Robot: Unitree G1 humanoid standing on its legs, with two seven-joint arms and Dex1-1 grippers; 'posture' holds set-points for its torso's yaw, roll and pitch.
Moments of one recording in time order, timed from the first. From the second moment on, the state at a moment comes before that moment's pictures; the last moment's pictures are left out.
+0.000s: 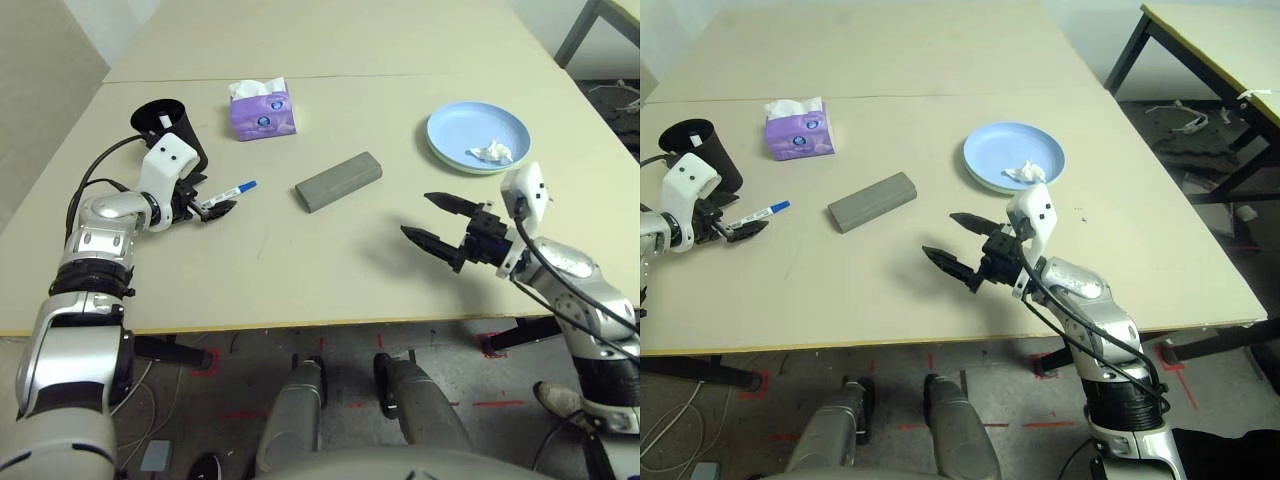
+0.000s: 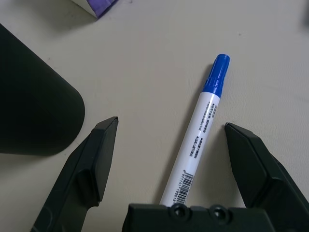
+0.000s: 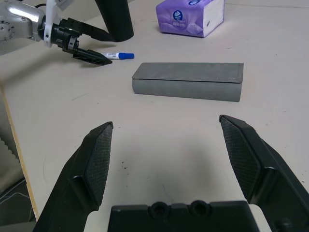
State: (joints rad) left arm -0.75 0.77 -0.01 0.89 -0.01 0.00 -0.85; right arm -0.26 -0.50 -0.03 -0.23 0.50 0.41 0.82
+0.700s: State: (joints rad) left arm -0.55 0.77 0.14 0.63 -0.20 0.13 -1.04; right arm -0.27 -0.51 -0.02 -0.22 0.50 0.40 0.84
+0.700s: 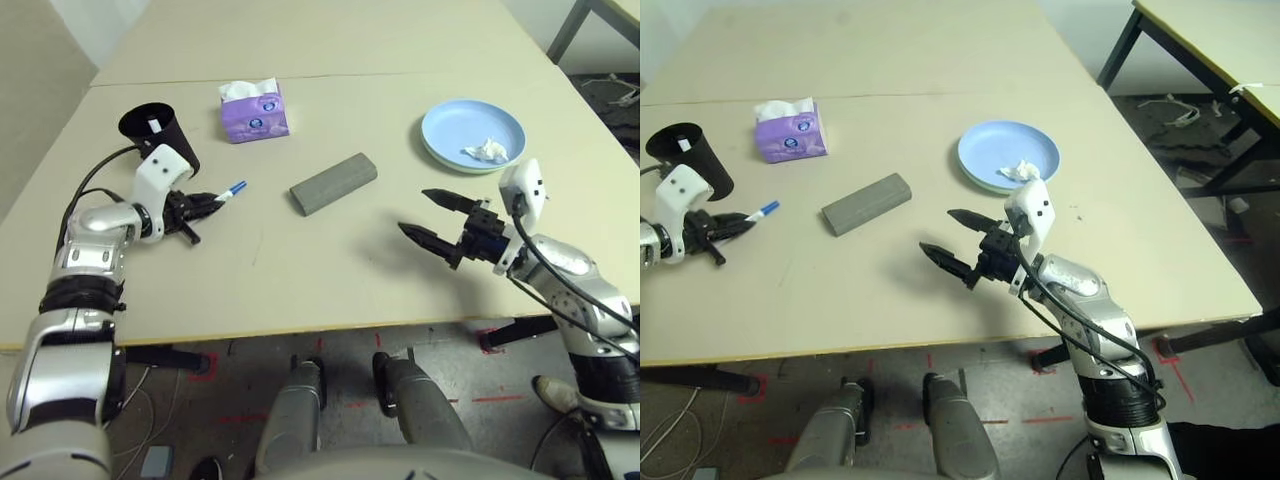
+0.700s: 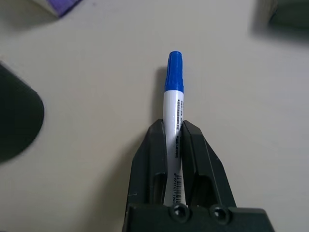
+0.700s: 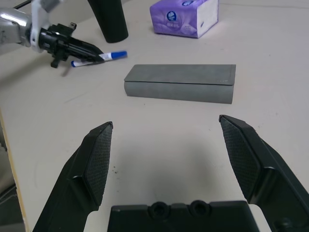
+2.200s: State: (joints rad) left arm -0.97 0.72 0.43 1.03 -0.26 -0.49 -0.54; right arm -0.28 -0.48 0.01 -0.17 0.49 0.35 0.86
